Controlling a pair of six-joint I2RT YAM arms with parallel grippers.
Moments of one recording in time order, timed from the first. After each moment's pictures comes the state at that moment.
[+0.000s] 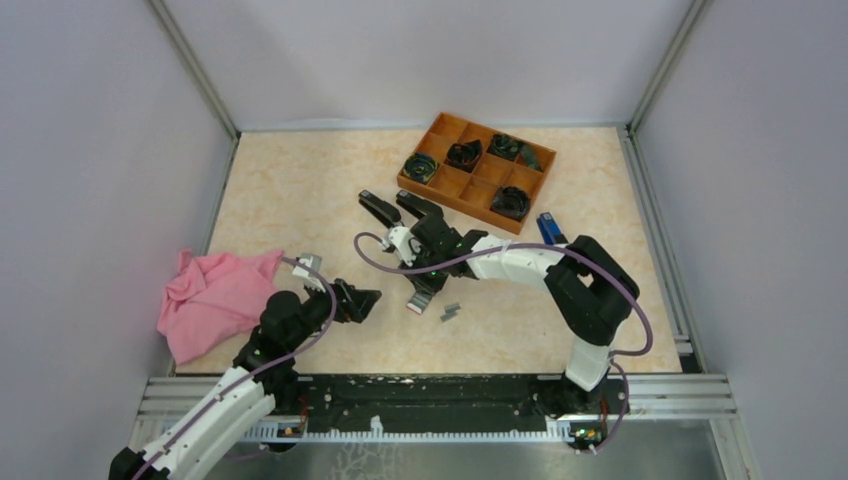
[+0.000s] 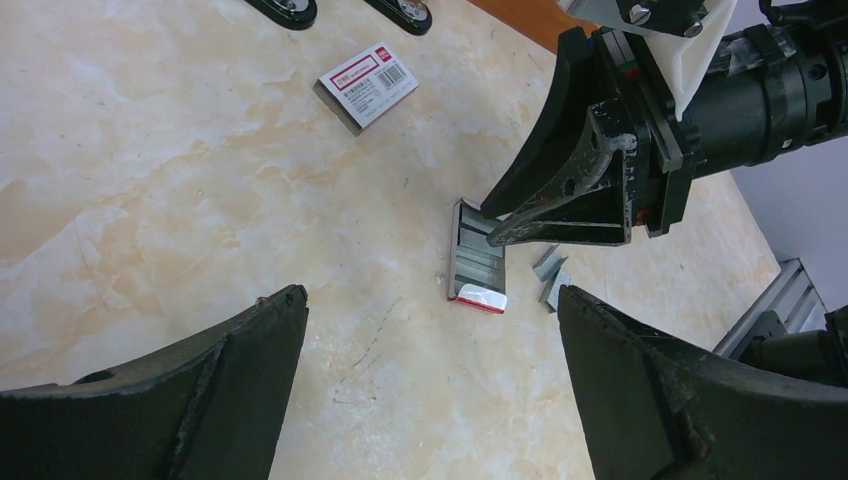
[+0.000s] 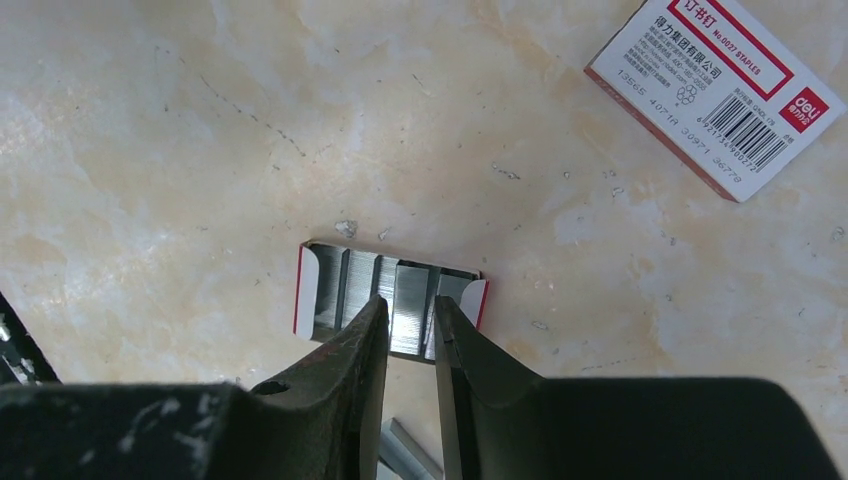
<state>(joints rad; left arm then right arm) -0.54 0.41 0.05 0.16 0.10 -0.58 0.87 1.76 1.10 -0.32 -0.24 -0.21</state>
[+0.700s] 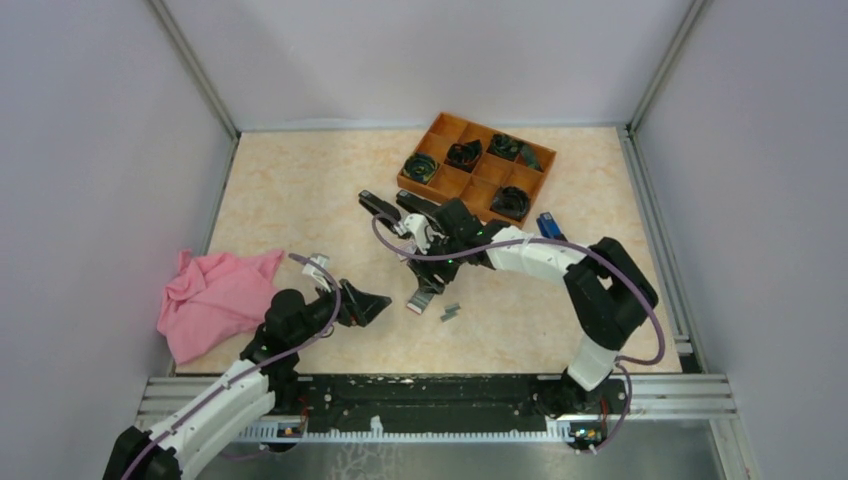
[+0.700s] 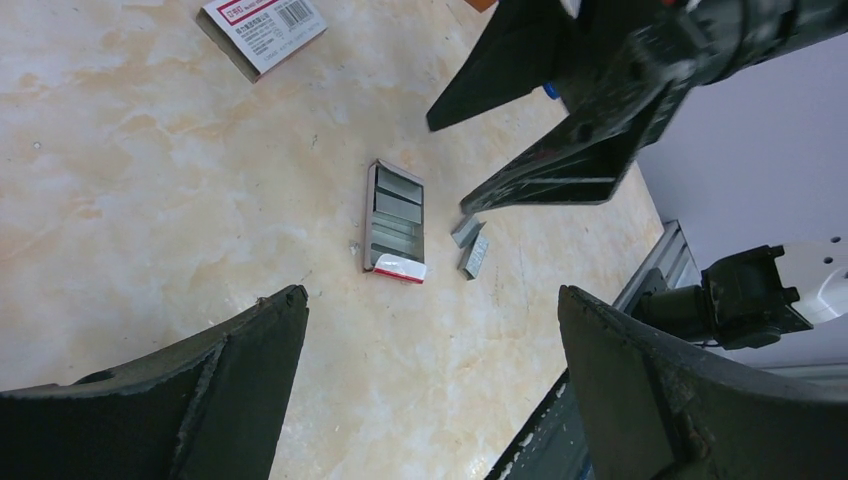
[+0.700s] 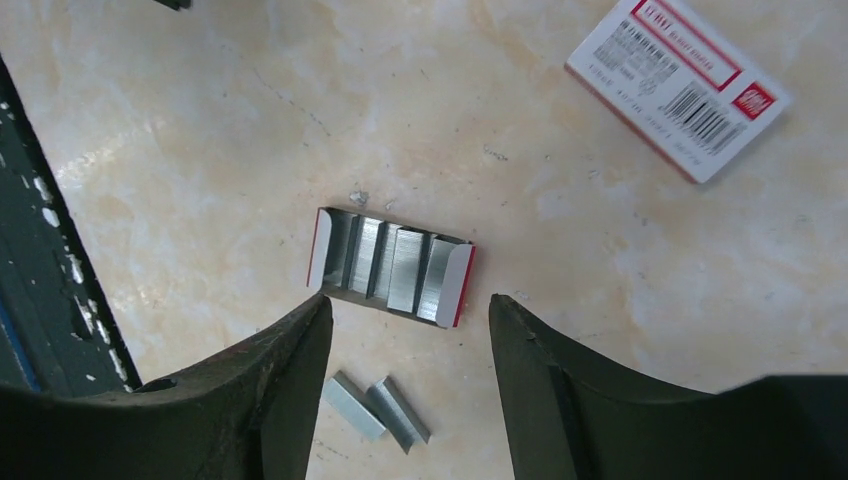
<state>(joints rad) -0.54 0.55 0.02 0.34 0.26 -0.73 0.75 1.66 1.07 -0.33 -0.44 -0.26</state>
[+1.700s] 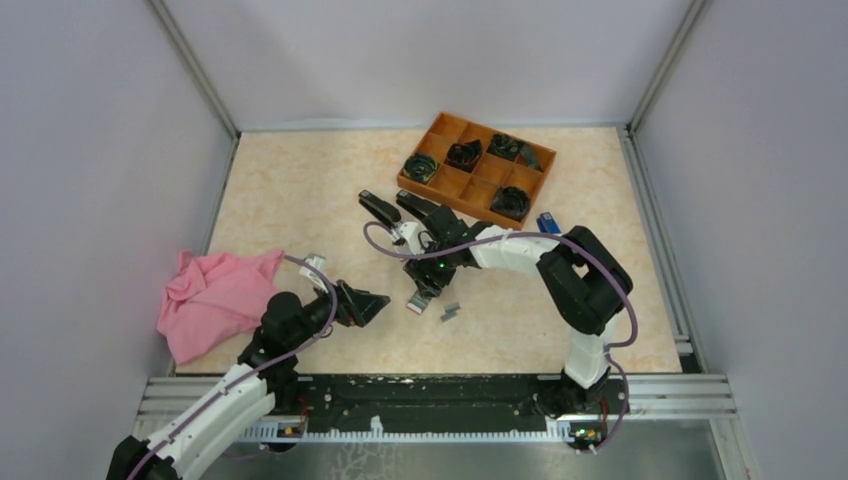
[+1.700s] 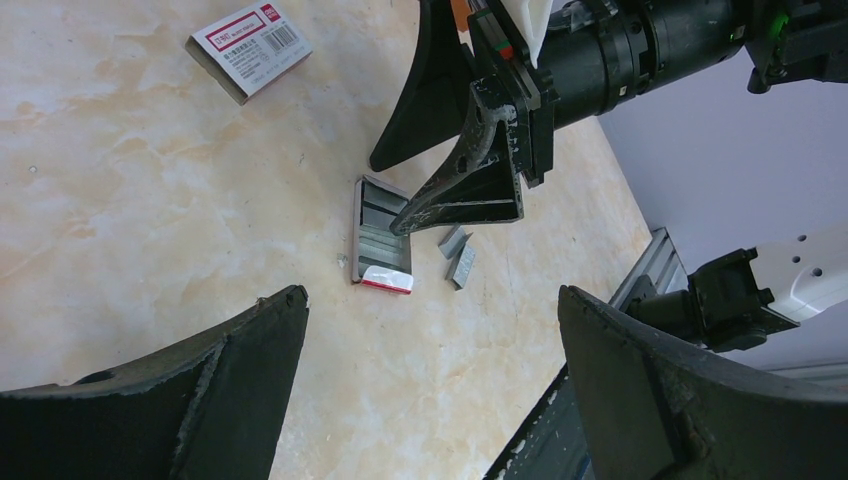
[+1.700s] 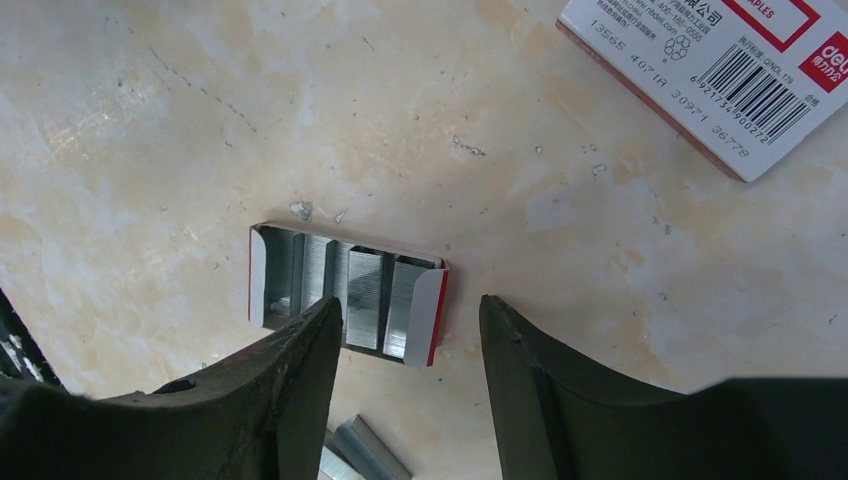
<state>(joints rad) -0.54 0.49 0.02 0.33 0.26 -0.73 0.77 1.83 1.12 -0.34 -0.37 -0.24</state>
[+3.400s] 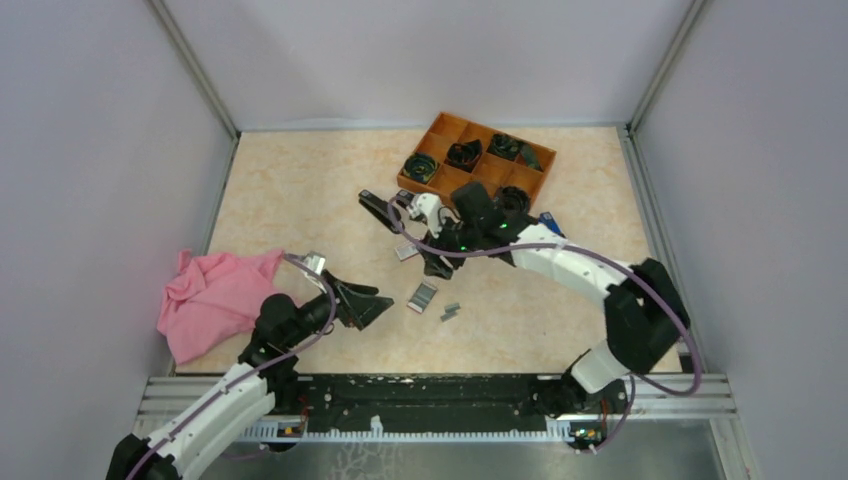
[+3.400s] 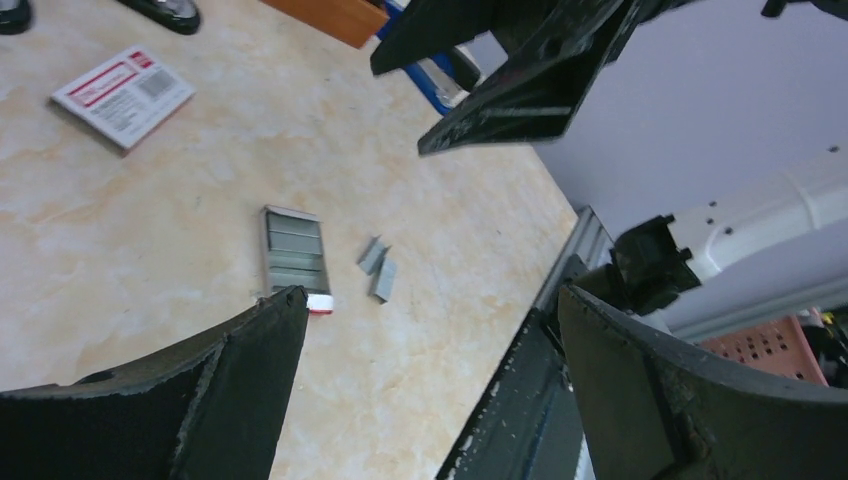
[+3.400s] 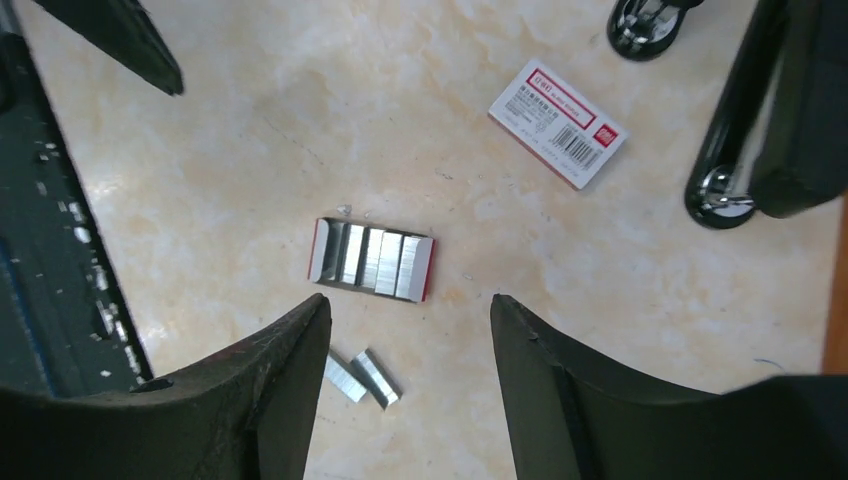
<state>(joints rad) -0.54 0.48 0.01 0.43 0.37 -0.75 0.73 1.56 1.10 -0.37 -0.39 -0.28</state>
